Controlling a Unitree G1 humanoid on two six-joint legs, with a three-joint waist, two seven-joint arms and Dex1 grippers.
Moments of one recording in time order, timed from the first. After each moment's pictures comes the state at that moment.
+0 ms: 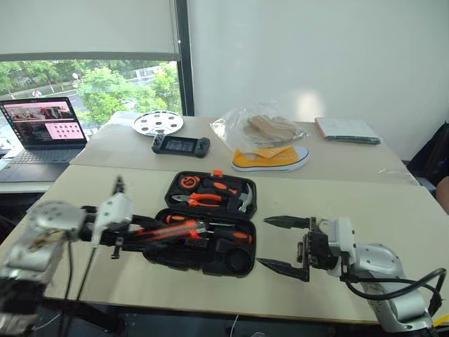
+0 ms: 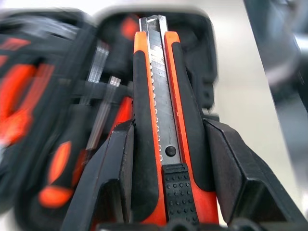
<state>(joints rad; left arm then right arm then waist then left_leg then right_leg) -0.44 0.89 -0.11 0.11 -0.27 -0.01 -1.55 -0.08 -0.59 -0.02 -0.35 0.52 0.03 1.09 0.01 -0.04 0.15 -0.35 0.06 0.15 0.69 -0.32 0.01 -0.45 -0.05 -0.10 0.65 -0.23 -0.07</state>
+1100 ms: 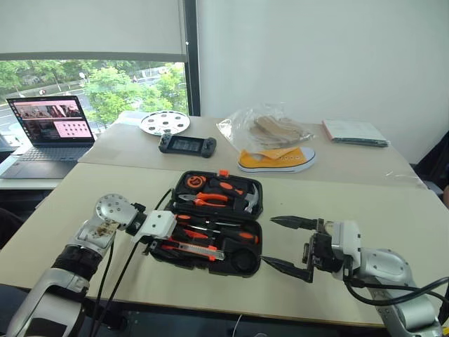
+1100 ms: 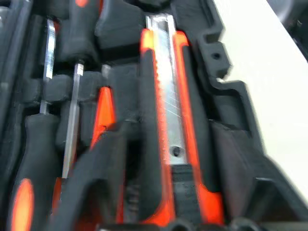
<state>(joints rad) -0.65 0.70 -0.27 0.43 -0.18 -0.26 -1.59 -0.04 -0.60 -0.04 -0.38 0.48 0.02 1.03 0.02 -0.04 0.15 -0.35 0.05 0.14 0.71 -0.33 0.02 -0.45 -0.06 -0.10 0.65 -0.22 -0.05</state>
